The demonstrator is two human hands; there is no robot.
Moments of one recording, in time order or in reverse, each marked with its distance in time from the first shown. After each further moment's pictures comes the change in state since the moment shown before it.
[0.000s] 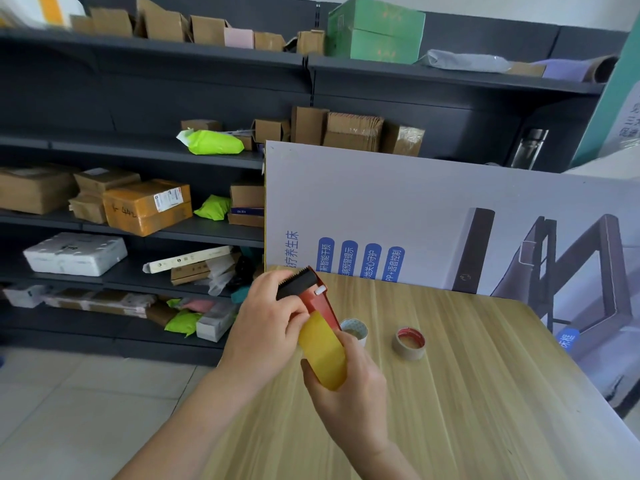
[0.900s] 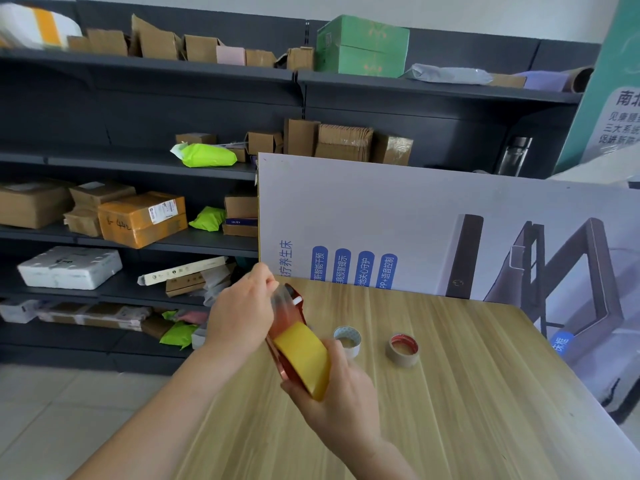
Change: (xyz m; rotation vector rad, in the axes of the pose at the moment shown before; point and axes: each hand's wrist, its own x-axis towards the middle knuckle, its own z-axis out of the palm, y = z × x) left_hand 0.029 0.000 -0.015 0.107 0.029 -0.168; right_hand 0.001 0.010 -0.009 -0.109 -0.219 -0.024
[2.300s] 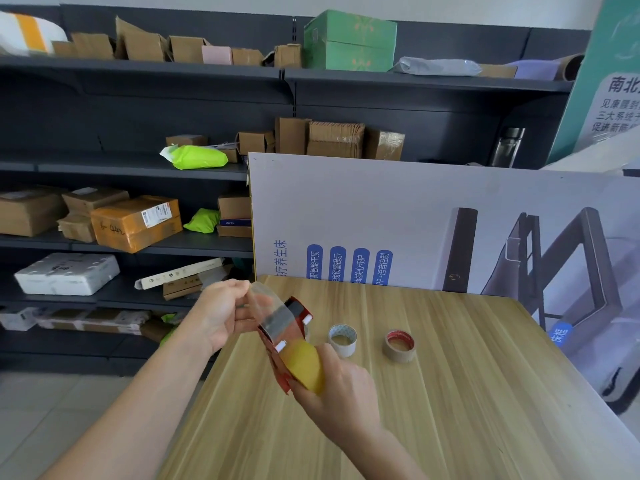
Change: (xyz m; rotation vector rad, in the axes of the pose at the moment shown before) left_hand 0.019 -0.013 0.005 -1.161 -0.326 -0.762; right_hand 0.008 0.025 -0.003 -0.129 -0.099 -0.003
